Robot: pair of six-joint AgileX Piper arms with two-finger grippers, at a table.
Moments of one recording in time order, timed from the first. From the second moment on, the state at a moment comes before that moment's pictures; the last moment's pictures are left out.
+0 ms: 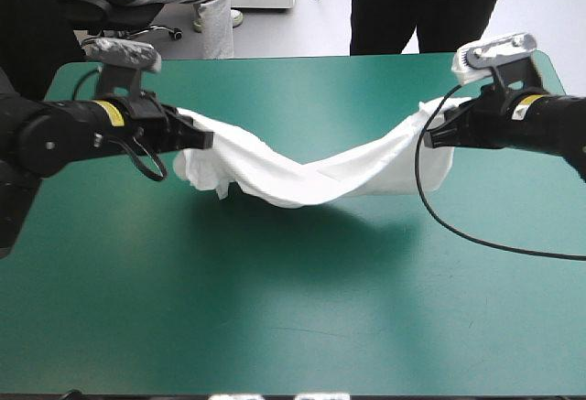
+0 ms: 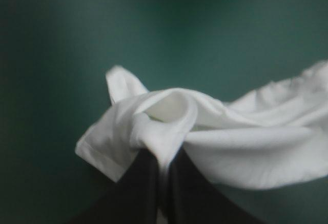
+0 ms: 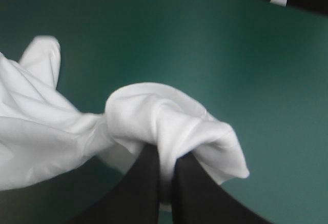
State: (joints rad) left arm -0.44 1.29 -1.72 -0.04 1.17 -0.06; right arm 0.20 1.24 -1.61 0.14 1.10 -0.16
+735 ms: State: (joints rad) left arm -0.44 1.27 -2.49 -0.08 0.83 0.10; right arm 0.20 1.21 -2.40 0.35 0.97 -0.33
